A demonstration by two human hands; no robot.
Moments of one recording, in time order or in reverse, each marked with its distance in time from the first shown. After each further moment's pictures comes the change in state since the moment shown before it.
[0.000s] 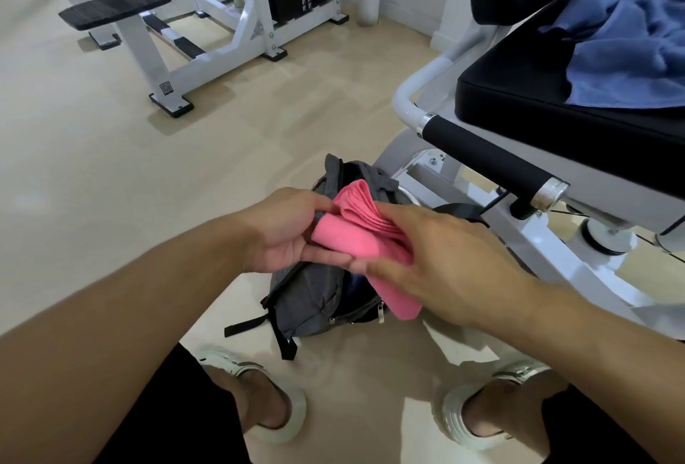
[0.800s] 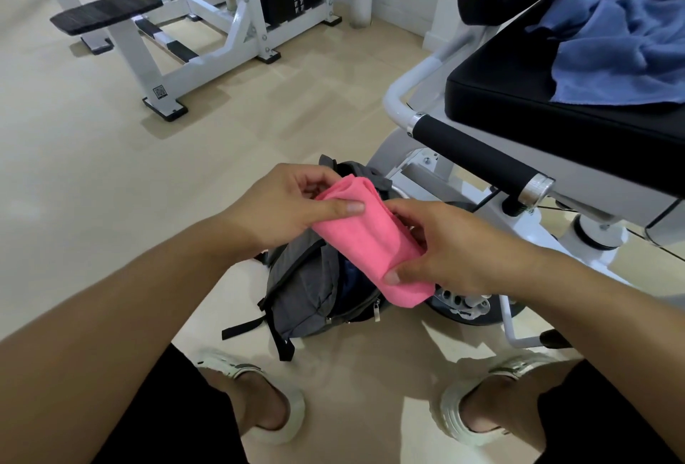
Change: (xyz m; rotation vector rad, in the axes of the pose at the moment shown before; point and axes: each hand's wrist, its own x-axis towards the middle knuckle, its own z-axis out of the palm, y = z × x) left_hand 0.005 0.000 -0.008 0.479 0.043 0.612; right_hand 0.016 0.036 -0.004 0.321 -0.182 0.006
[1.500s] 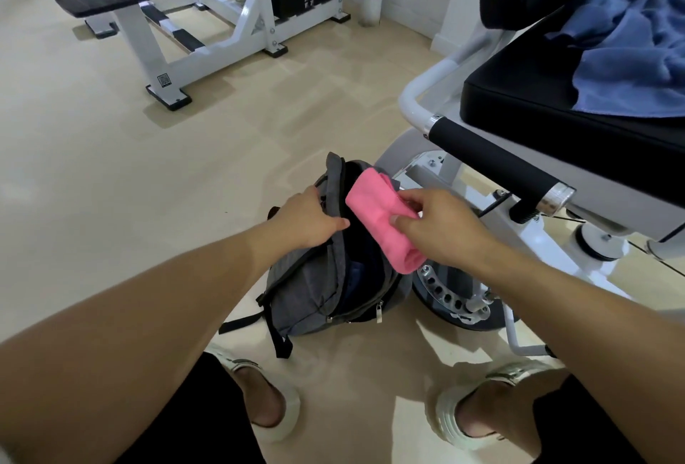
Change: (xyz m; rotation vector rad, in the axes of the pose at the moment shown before) left_hand 0.051 -0.075 0.010 0.522 0.133 -0.432; right_hand 0.052 0.026 0.023 -0.046 0.266 0.193
